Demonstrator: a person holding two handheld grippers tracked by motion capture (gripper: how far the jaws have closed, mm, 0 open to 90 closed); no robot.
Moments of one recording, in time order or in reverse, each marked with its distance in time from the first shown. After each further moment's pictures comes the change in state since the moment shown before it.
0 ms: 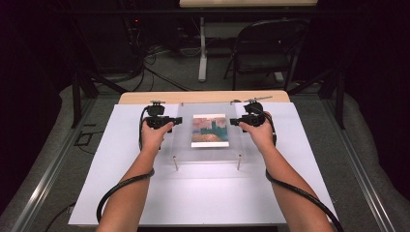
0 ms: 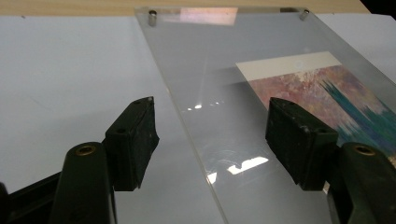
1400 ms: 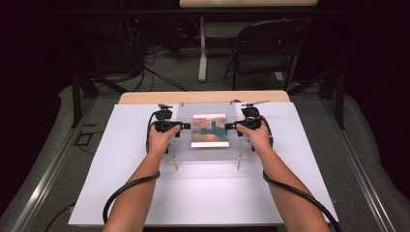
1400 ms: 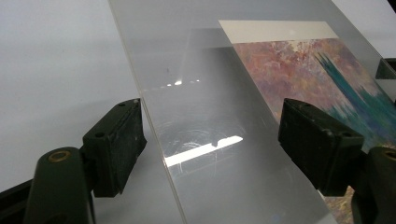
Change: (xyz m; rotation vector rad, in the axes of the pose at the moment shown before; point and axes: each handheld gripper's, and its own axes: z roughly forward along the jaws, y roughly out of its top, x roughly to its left) left arm -0.007 -0.010 0.025 0.096 -0.077 -0.097; right arm -0.001 -0.012 0.021 0.085 0.100 0.129
